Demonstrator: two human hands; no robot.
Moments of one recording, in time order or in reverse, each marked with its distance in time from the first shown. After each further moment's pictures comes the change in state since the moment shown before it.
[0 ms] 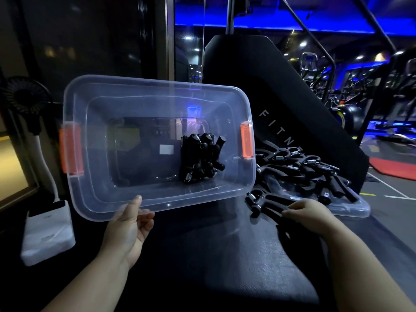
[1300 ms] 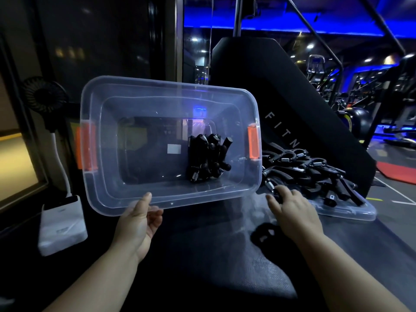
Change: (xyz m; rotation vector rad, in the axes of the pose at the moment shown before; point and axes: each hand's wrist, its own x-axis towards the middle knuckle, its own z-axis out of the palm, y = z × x) left_hand -0.003 0.002 0.002 -0.007 -0.001 -0.002; right_hand -0.020 -0.048 0.036 -0.177 0.350 -0.171
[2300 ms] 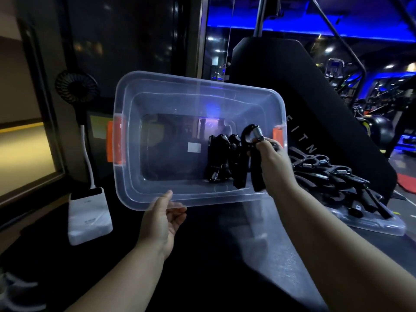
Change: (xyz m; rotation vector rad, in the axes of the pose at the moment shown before) left_hand 0.000 0.001 -0.005 -0.071 -0.019 -0.048; right_hand 0.040 -0.146 -0.027 1.220 -0.007 -0.041
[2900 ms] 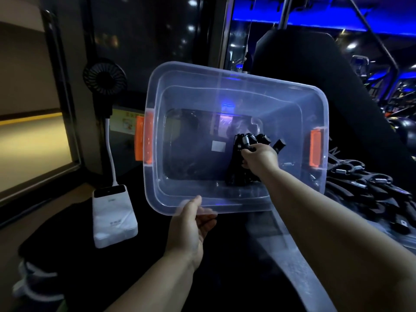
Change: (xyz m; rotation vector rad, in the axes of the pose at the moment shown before) left_hand 0.005 0.001 -0.001 -0.065 -0.001 -0.053; right_hand 0.065 0.057 0.087 -0.549 -0.081 0.124
